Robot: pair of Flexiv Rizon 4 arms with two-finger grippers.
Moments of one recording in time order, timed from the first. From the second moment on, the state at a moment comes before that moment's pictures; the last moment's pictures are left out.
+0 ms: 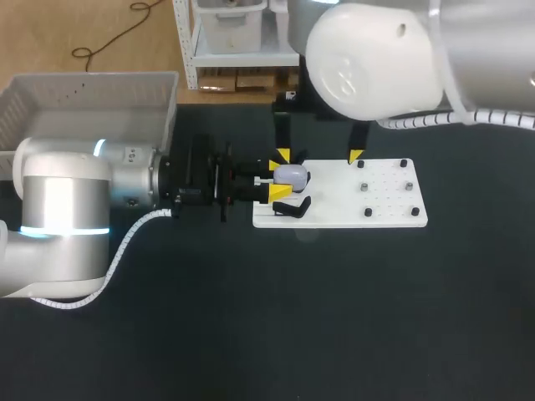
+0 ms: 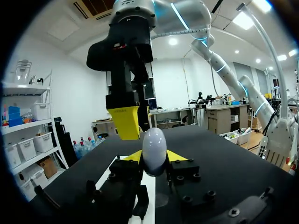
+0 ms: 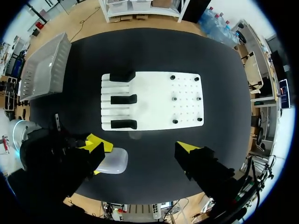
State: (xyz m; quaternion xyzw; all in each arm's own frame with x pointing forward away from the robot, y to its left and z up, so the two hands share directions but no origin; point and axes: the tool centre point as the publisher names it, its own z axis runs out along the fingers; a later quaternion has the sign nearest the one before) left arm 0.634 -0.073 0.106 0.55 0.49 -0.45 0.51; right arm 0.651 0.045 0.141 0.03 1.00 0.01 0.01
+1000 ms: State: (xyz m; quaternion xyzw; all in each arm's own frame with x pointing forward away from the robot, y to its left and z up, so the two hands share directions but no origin) left arm 0.652 -0.039 0.158 0.48 0.57 -0.43 0.51; right arm 0.595 0.022 0.229 -0.12 0.98 0.12 0.12
